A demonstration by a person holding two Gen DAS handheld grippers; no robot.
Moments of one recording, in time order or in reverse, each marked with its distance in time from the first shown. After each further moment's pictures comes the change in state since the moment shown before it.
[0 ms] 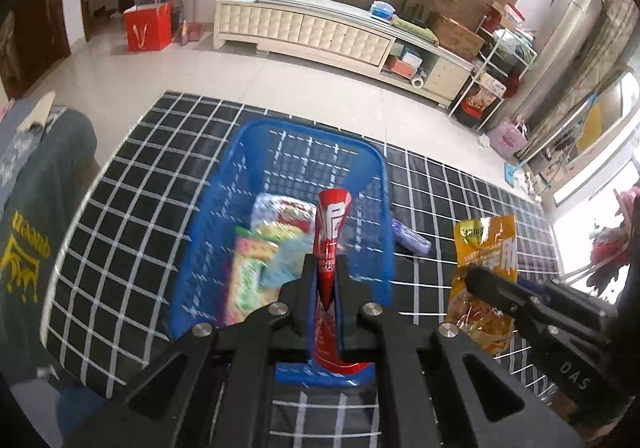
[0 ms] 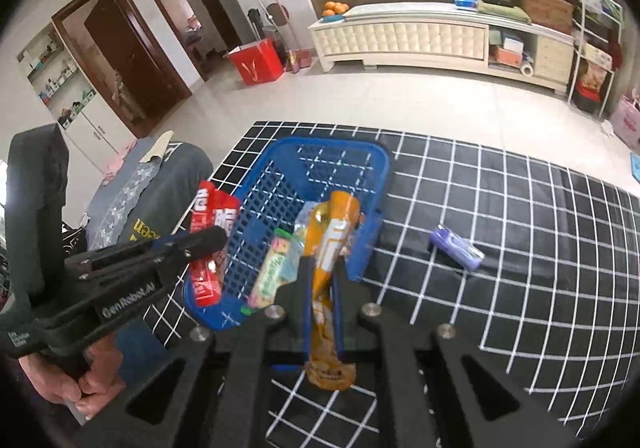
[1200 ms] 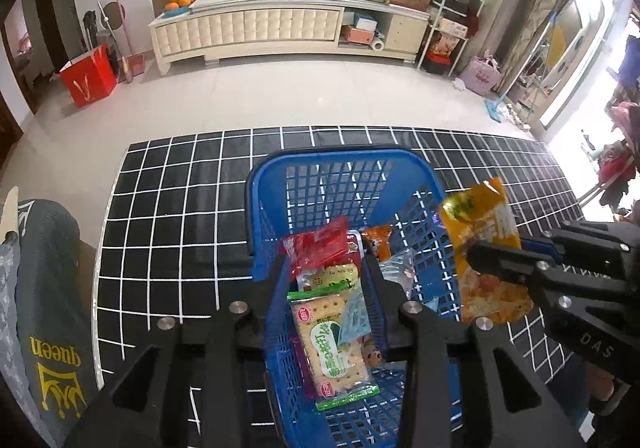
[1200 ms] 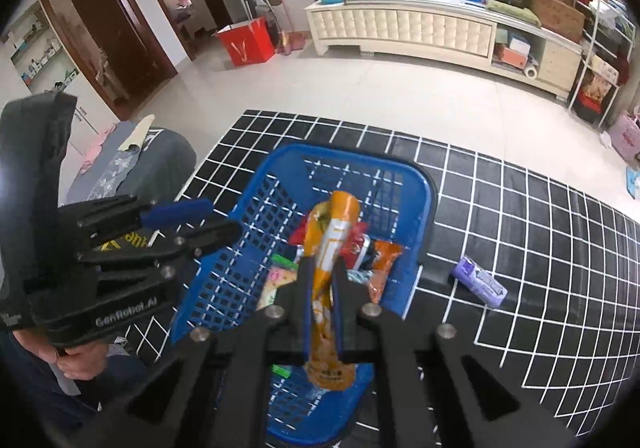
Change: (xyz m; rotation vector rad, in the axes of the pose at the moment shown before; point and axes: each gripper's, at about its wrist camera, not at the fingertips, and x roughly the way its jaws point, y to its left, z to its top) left arm 0.049 0.040 0.059 0.294 0.081 -0.060; right arm 0.054 0.034 0.042 -0.034 0.068 -0.074
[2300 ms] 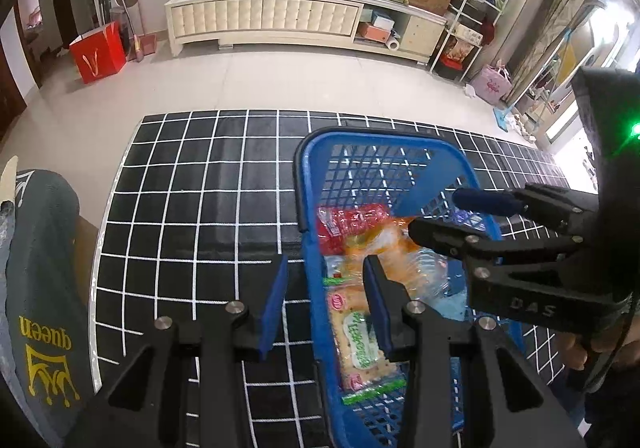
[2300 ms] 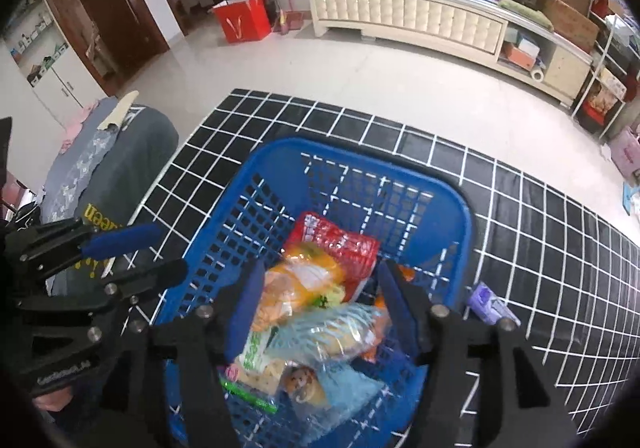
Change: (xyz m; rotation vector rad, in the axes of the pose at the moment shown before) left arm 0.006 0.035 -0.016 -0.087 0.001 0.011; right arm 0.054 0.007 0.019 -0.054 0.063 -0.054
